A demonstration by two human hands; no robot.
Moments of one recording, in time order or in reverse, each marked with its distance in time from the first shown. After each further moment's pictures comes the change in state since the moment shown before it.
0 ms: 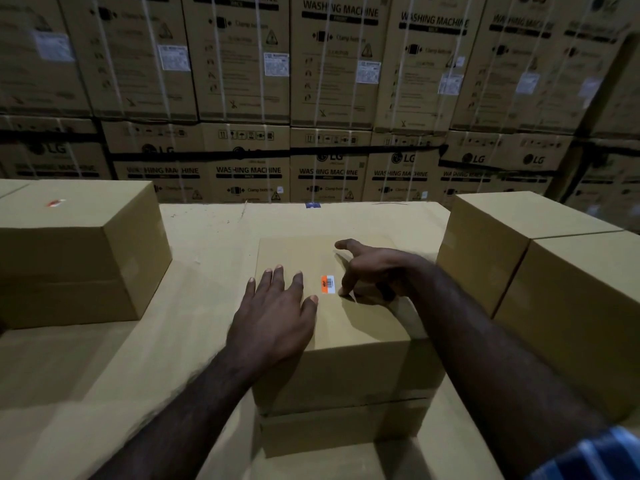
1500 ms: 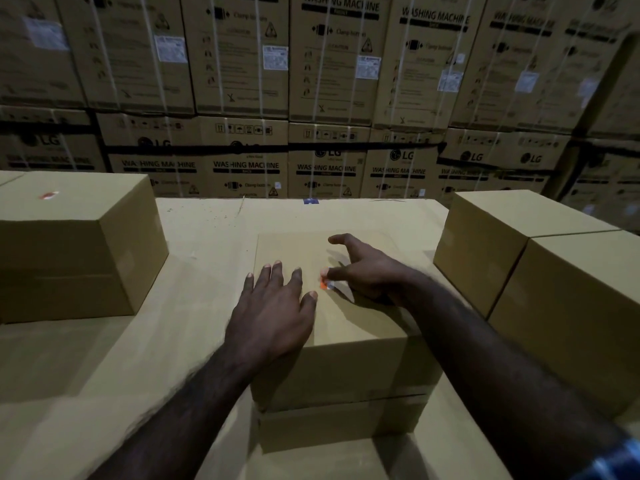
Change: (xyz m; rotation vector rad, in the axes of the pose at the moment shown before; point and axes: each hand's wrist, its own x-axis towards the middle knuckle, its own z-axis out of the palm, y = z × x) left_hand 0.002 -0.002 0.004 -0.004 0.021 0.008; right_hand 0.012 0.015 0.018 -0.050 0.194 -0.174
